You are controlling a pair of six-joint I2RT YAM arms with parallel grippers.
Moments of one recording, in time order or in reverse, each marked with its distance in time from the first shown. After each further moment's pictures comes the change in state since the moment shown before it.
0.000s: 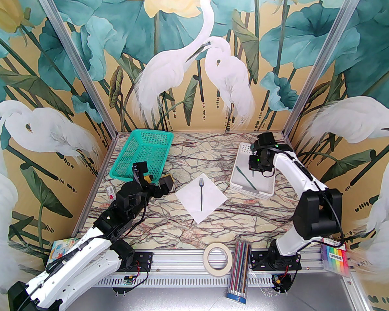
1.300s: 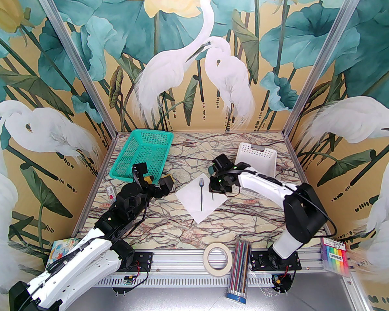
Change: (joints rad) left arm 0.000 -0.024 -0.031 0.031 0.003 -0.018; right arm 0.508 0.087 -0.190 0.229 -0.167 0.393
